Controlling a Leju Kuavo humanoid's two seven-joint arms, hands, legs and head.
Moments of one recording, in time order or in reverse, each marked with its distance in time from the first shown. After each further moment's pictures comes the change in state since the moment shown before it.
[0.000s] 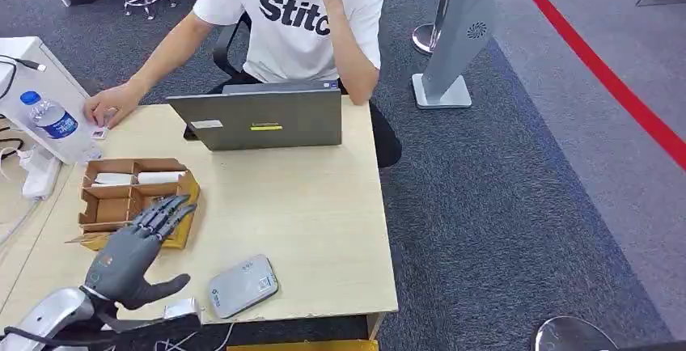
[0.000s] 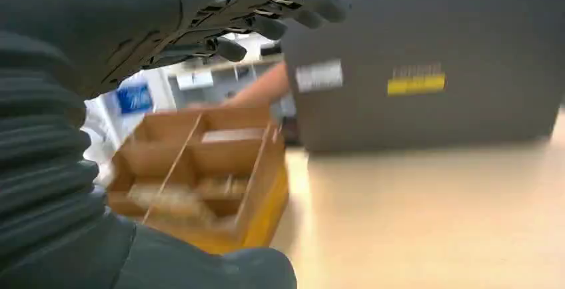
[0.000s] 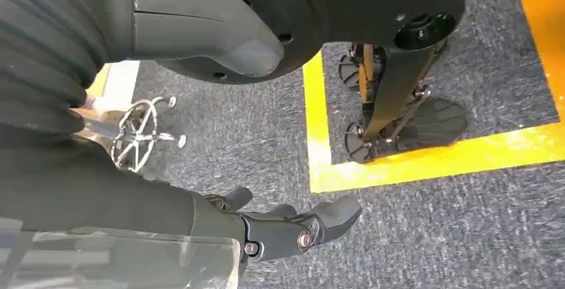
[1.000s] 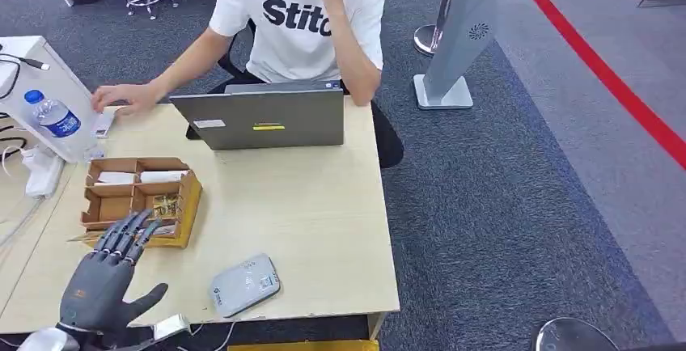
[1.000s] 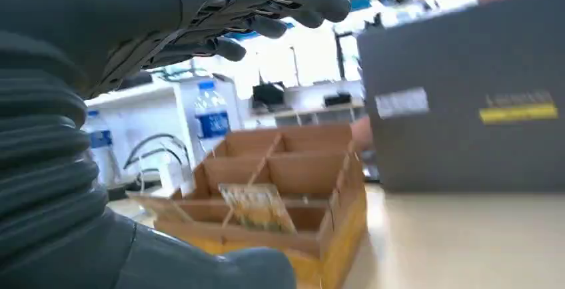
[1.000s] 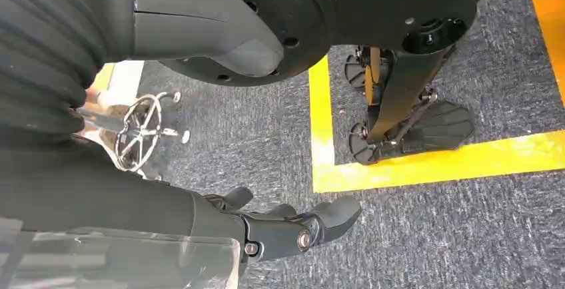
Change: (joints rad) left arm 0.108 -0.071 0.097 0.082 -0.170 0.415 -0.002; right arm -0.001 0.004 -0.005 0.000 0.034 0.001 0.001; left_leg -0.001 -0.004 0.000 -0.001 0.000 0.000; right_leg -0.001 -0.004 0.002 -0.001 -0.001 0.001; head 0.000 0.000
